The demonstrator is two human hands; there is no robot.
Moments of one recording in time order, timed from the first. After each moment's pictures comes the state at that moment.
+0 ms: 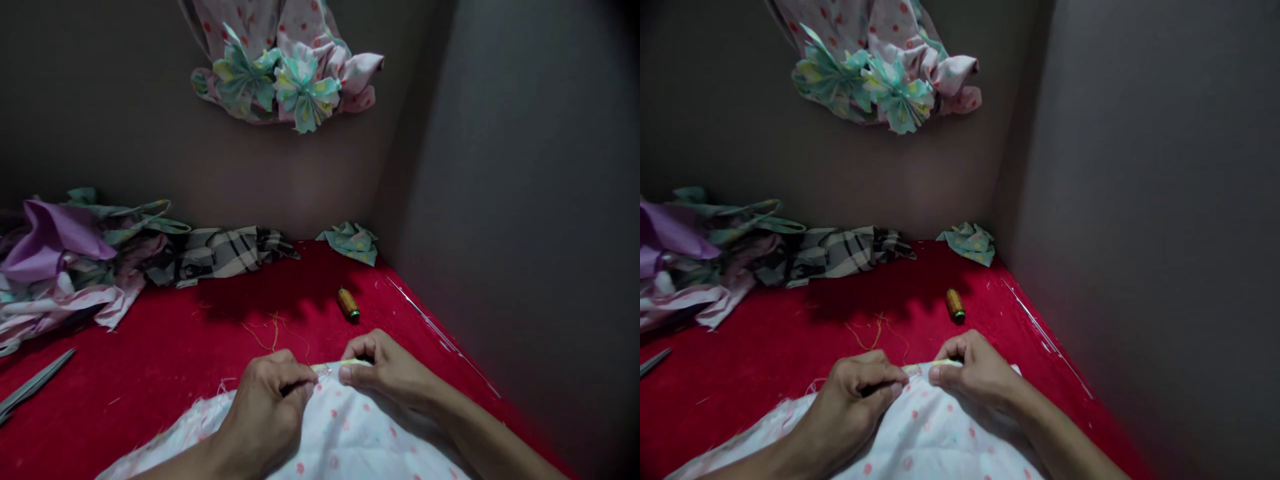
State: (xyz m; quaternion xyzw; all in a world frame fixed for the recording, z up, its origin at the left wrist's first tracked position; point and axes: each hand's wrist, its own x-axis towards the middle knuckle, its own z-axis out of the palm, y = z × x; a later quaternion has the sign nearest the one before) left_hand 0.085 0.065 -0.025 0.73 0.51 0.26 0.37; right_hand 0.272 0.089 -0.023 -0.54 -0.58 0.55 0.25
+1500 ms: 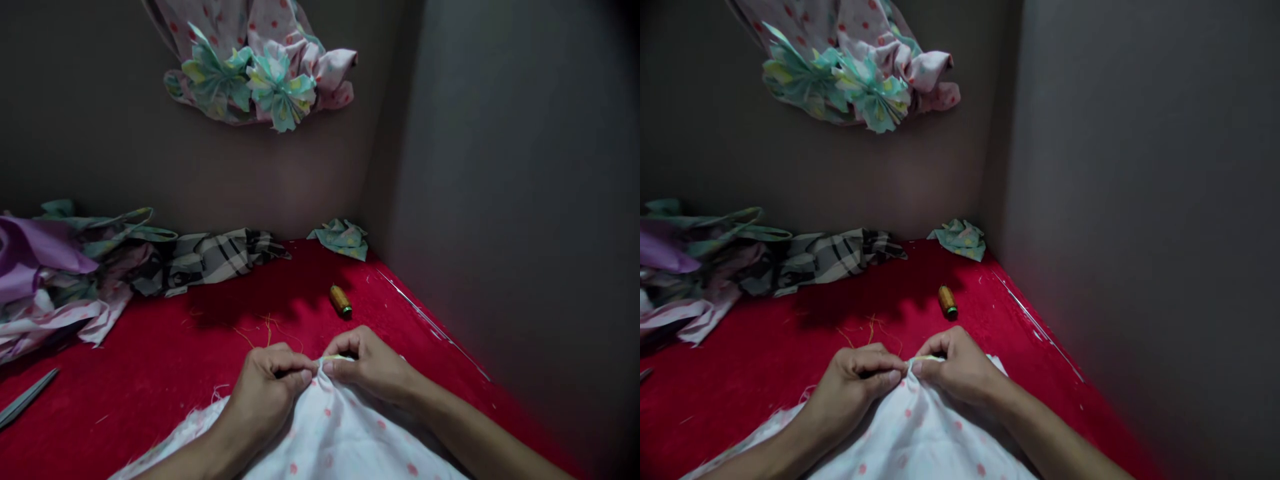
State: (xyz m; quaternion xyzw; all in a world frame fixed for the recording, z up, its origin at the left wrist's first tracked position) left_hand 0.097 0.080 -0.020 0.60 0.52 0.32 0.51; right_hand 0.260 0.088 -0.025 -0.52 -0.59 0.55 0.29
